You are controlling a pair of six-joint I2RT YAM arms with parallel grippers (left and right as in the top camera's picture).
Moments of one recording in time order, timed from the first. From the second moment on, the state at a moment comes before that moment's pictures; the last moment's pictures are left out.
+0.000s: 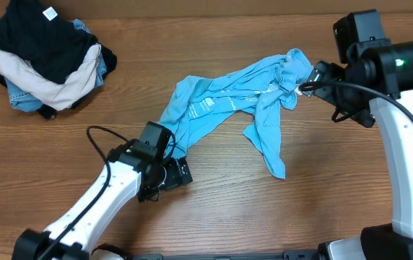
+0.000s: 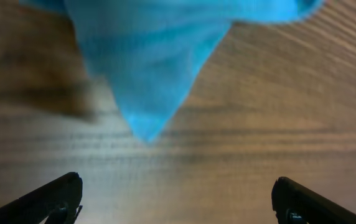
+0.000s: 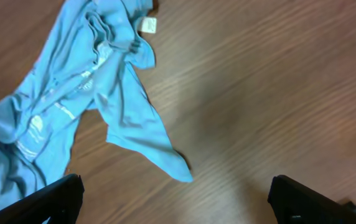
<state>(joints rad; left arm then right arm) -0.38 1.39 0.76 -0.80 0.20 -0.73 0.16 1.63 1.93 -1.61 0.16 0.70</state>
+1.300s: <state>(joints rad) -0.38 1.53 0.76 -0.68 0.10 -0.63 0.16 1.62 0.85 -0.85 -0.28 0.67</state>
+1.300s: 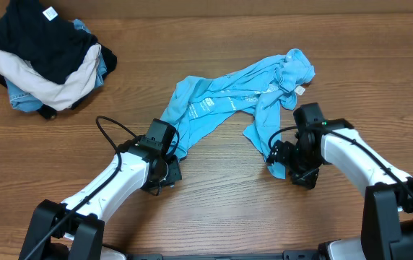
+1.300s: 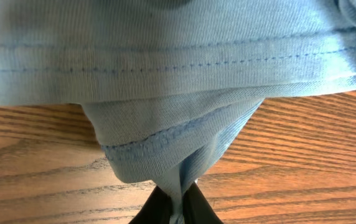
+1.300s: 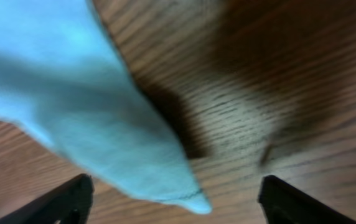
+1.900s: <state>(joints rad) -0.38 1.53 0.76 -0.75 0.10 -0.63 0.16 1.62 0.83 -0.81 -0.29 0.67</state>
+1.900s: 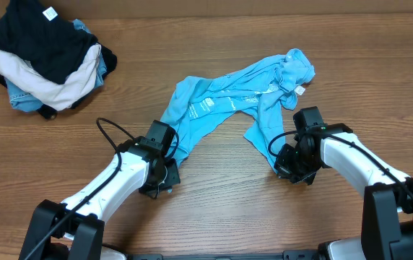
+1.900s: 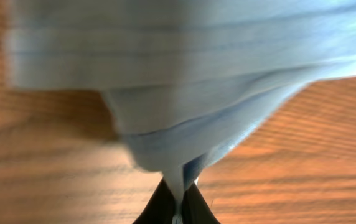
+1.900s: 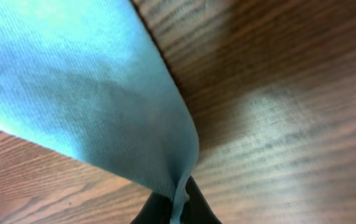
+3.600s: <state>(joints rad) -0.37 1.46 2.15 -1.17 -0.45 -0.52 0.16 1.63 2.30 -1.11 0.10 0.64</state>
